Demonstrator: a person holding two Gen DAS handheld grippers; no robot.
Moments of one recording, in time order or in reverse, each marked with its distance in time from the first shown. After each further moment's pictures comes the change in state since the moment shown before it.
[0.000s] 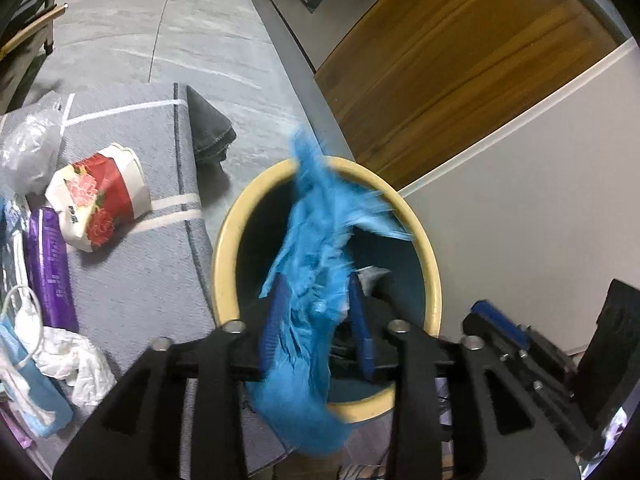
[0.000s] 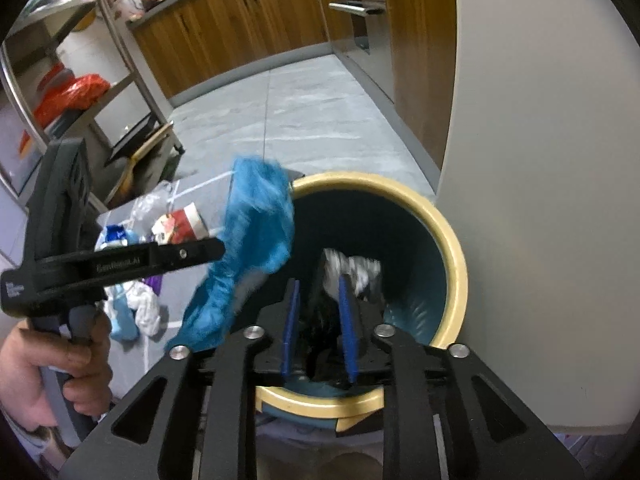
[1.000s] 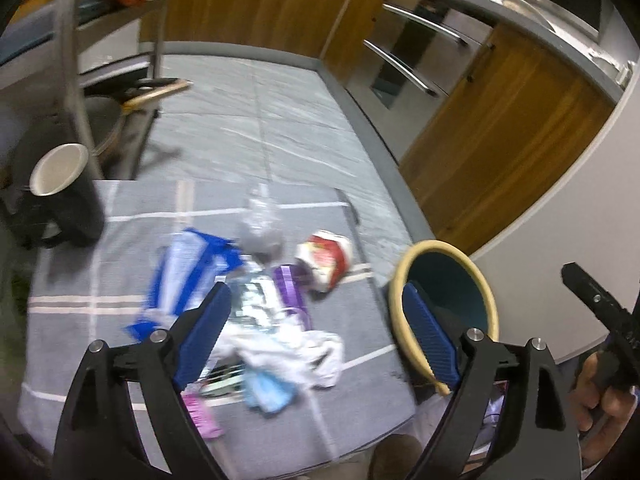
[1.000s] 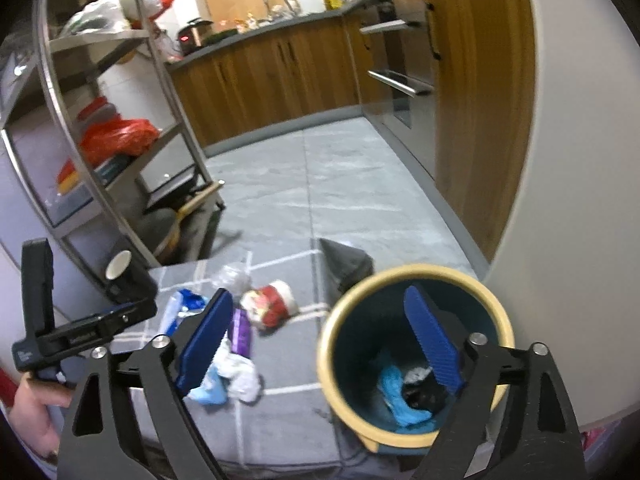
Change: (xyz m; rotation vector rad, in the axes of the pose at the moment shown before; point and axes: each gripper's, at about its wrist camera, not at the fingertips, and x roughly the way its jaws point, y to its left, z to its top) left arm -0.200 0.101 -0.022 -0.013 -0.278 0.244; right arm -0.061 0.115 0.039 -0.059 -0.201 0.067
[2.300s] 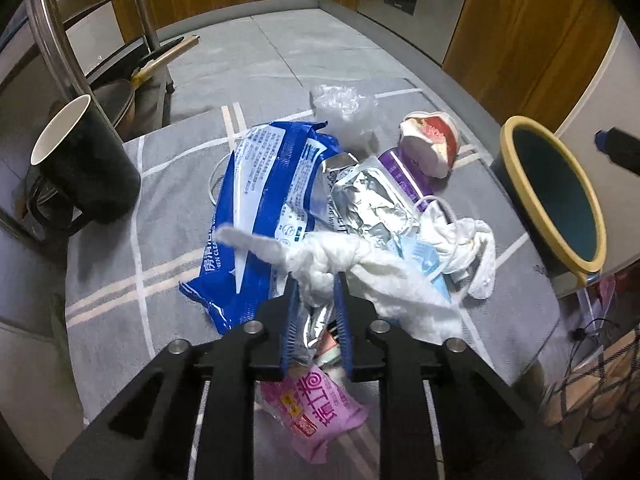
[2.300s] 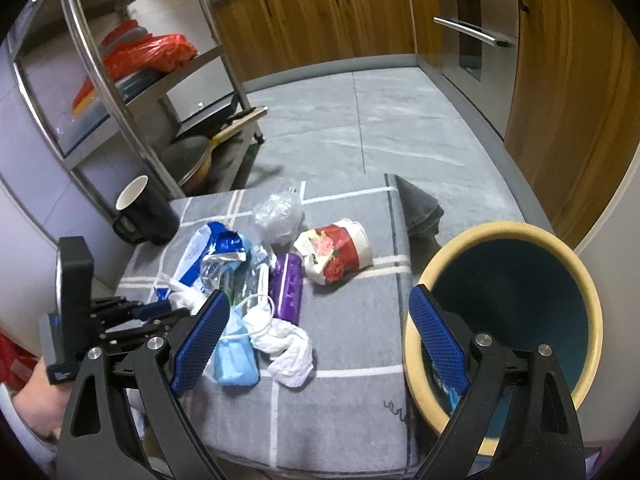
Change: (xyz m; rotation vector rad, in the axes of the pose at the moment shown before) left arm 0.071 0.060 -0.057 0.258 0.212 0.189; right arm 0.094 0.055 -0.039 -0.082 0.216 0.101
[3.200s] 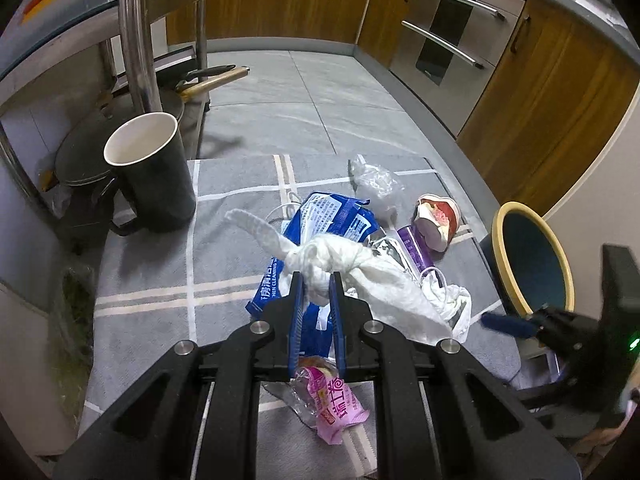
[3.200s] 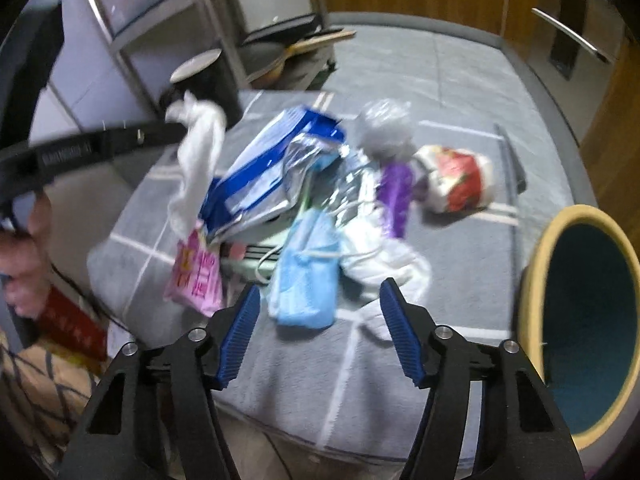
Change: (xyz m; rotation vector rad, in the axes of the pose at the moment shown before) left arm -0.062 0.047 0.006 -0.189 -0.153 -0.029; right arm 0.069 0.091 -0.065 -0.285 0.227 0.090
